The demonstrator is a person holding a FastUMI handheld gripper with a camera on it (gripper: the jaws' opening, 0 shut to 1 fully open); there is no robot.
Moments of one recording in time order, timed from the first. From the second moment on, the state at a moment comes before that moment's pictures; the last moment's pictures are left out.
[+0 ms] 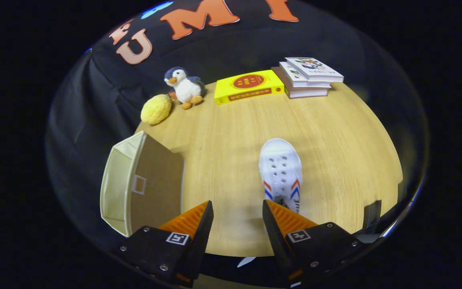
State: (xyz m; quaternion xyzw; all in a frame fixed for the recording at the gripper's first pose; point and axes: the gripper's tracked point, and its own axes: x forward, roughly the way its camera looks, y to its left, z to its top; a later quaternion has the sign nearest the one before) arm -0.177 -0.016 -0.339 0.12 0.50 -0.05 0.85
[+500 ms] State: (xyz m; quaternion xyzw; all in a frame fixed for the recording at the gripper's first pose) arm -0.199 -0.087 -0.421 0.04 0.53 -0.09 0.84
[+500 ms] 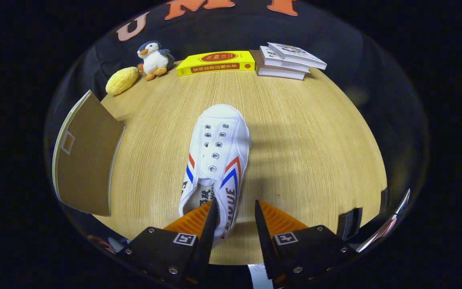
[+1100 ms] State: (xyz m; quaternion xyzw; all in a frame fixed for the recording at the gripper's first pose) arm -0.185 -0.078 -0.424 0.15 0.51 -0.07 0.84
